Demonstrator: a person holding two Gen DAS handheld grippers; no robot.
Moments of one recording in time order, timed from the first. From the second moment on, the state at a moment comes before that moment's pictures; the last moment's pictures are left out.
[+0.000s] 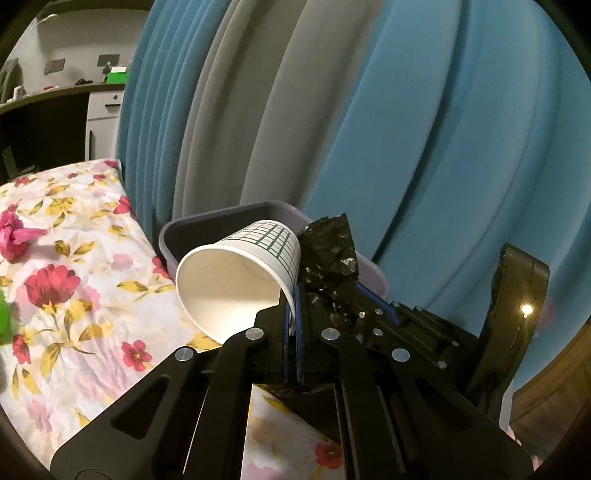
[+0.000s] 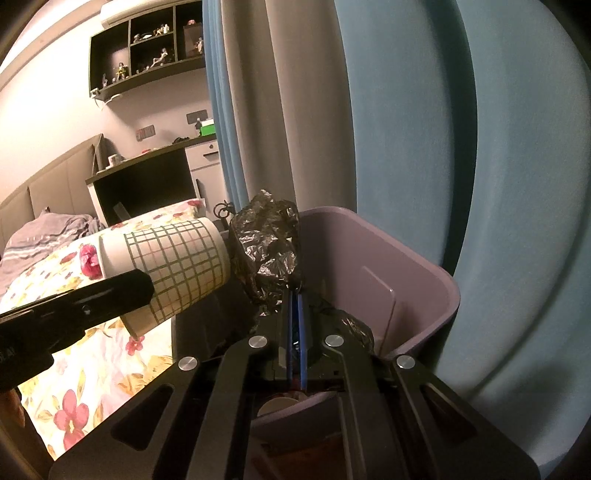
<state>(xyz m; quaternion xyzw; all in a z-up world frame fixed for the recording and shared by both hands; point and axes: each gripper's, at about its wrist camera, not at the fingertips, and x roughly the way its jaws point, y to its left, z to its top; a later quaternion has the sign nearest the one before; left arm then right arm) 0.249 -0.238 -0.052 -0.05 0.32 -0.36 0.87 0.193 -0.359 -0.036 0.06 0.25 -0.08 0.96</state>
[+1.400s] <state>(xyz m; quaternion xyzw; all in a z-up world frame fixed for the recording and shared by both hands) 0.193 -0.149 -0.045 -0.04 0.29 -0.18 0.94 0.123 -0.343 0.001 0.07 0.16 -0.11 0.98</state>
